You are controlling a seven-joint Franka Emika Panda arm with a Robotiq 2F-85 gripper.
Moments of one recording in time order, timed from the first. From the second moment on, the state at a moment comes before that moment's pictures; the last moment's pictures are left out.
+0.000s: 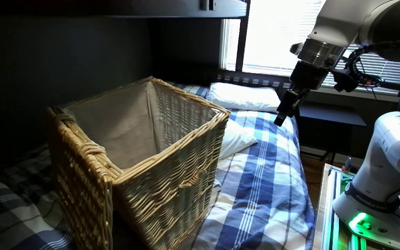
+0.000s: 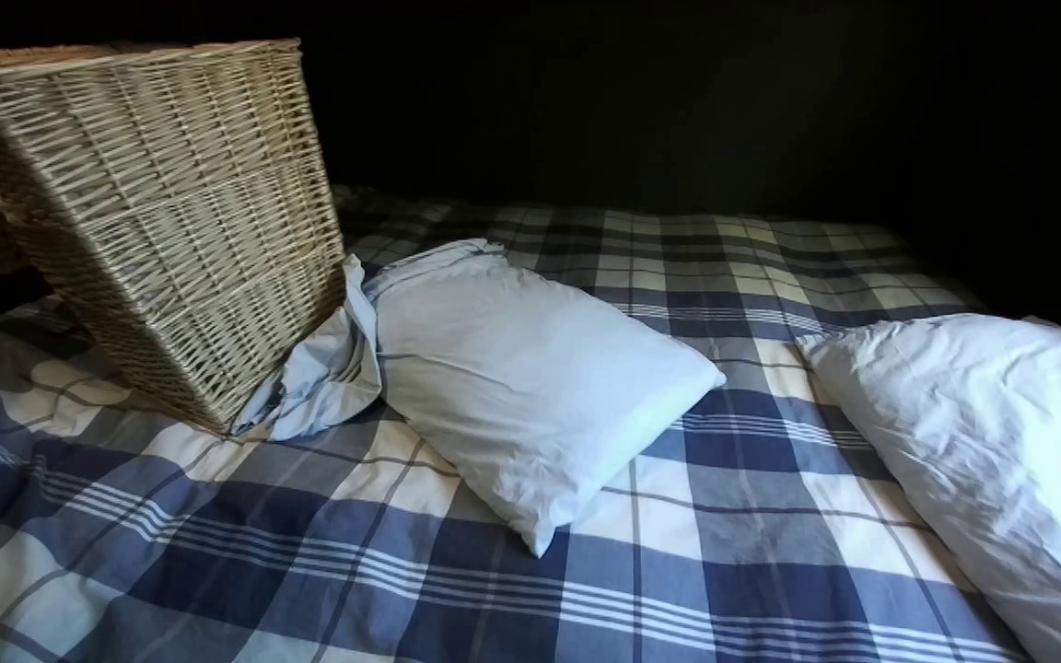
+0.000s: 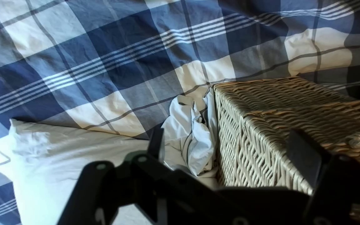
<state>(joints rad) 0.13 -0.93 0.26 -2.62 0.22 1.92 0.38</state>
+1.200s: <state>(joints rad) 0.08 -0.67 -0.25 -2.65 0.40 2.26 -0.16</state>
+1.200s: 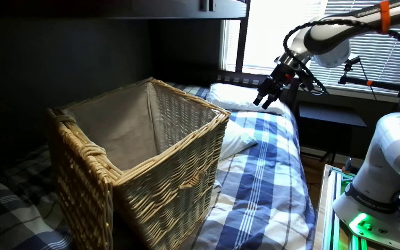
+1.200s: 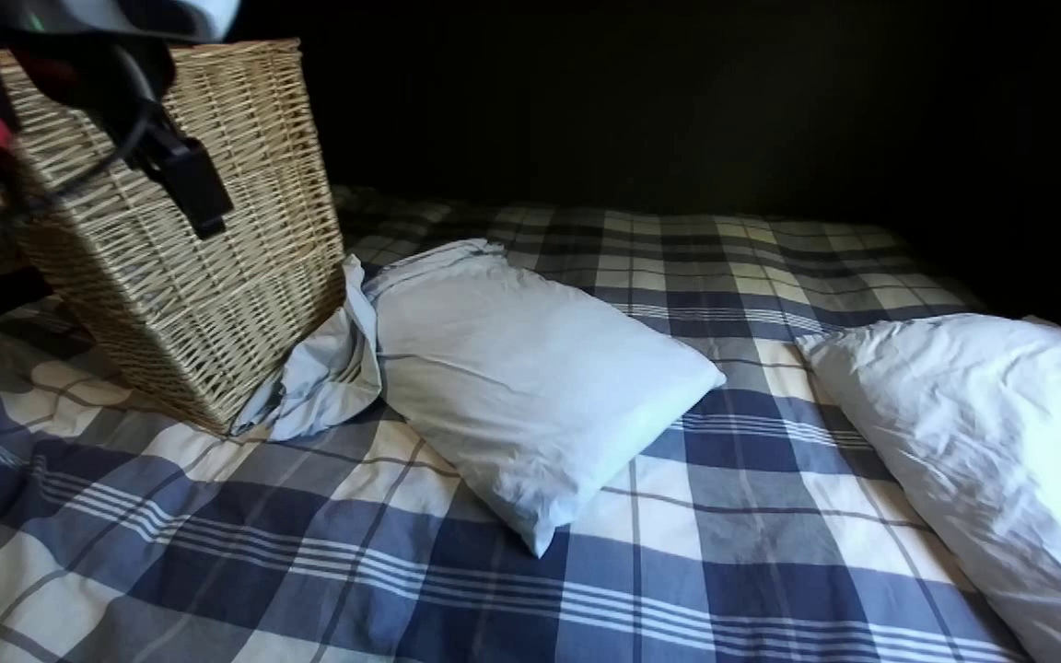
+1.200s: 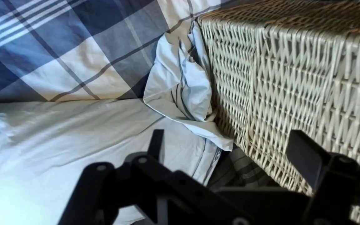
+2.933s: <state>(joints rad) 0.04 -0.31 -0.41 -2.49 0.56 2.26 -0.56</state>
